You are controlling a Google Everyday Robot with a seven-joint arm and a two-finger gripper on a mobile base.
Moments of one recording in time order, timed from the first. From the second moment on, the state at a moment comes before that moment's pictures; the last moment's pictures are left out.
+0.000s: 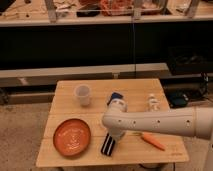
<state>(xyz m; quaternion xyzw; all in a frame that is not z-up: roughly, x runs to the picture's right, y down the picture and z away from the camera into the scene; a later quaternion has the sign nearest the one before) 0.061 0.280 0.777 -0.34 -0.08 -0.30 0.88</state>
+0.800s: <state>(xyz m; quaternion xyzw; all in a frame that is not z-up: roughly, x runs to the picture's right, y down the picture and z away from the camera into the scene) 0.051 0.275 0.782 -0.34 -0.09 -0.31 0.88</state>
